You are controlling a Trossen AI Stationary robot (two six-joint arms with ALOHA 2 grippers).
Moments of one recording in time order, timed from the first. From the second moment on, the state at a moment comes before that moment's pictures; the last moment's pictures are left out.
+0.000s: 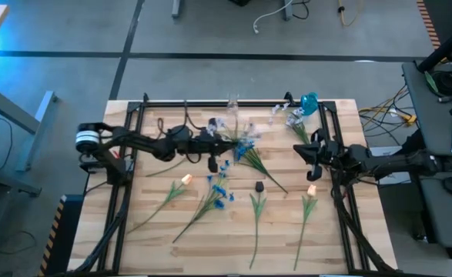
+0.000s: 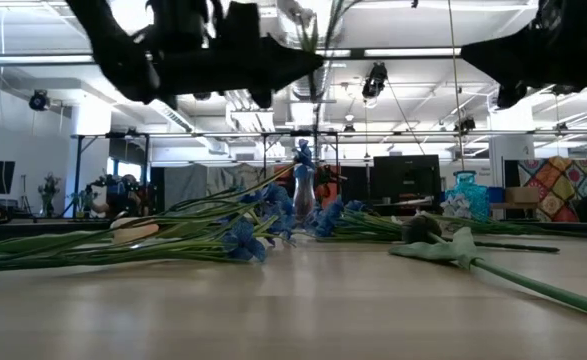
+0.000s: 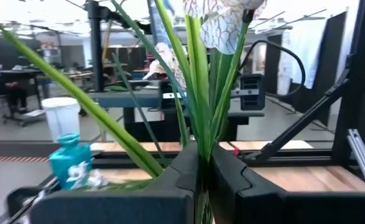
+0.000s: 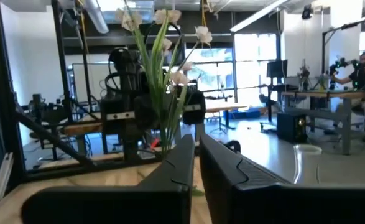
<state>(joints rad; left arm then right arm) 0.18 1.67 0.73 1.08 0.19 0.00 0.01 0.27 0.01 0.52 0.24 -0.01</state>
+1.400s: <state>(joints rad) 0.20 1.74 0.84 1.14 0.23 -0.01 -0.04 1.42 0.59 0.76 0.23 0.09</state>
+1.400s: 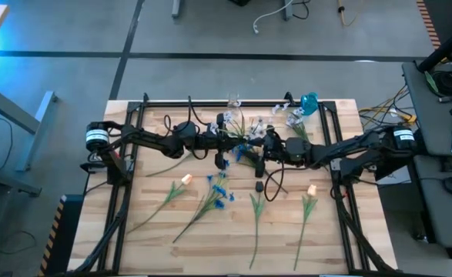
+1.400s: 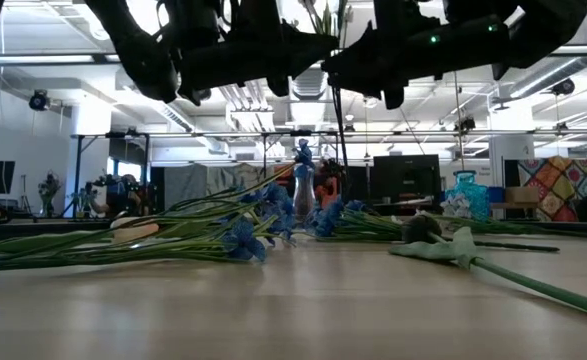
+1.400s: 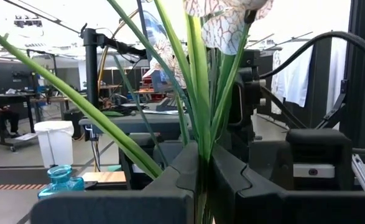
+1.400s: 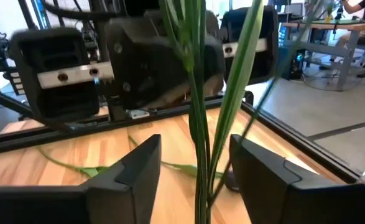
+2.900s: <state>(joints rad) 0.20 1.66 0.36 1.57 0.14 -0.02 -0.43 0.86 0.37 0.75 0.88 -0.34</state>
